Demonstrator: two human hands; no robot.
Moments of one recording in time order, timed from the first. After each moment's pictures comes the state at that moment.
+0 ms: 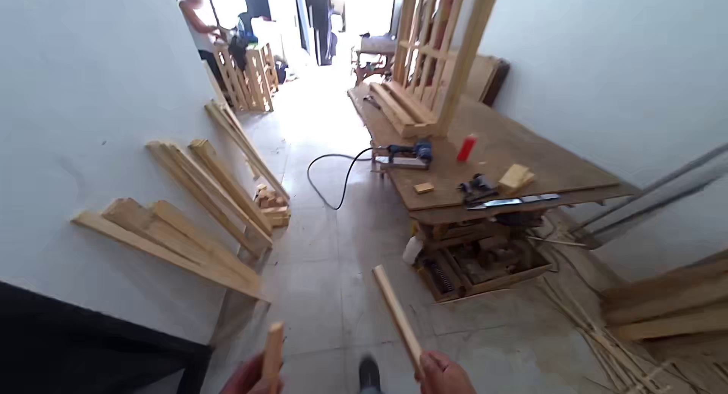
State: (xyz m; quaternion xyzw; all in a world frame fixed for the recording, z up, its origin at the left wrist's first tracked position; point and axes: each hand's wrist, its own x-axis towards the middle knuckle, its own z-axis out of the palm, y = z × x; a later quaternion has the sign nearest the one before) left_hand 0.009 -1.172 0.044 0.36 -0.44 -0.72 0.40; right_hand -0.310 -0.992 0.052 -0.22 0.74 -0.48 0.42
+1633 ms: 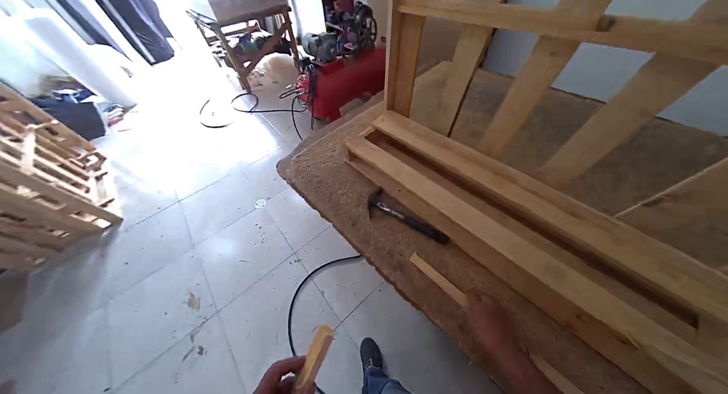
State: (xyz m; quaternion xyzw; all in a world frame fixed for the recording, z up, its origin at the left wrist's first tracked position) left_hand -0.959 -2.812 0.037 0.24 -0.68 -0.68 0.13; right_hand -1.247 -2.466 -0.058 -0.09 0.97 -0.10 0.20
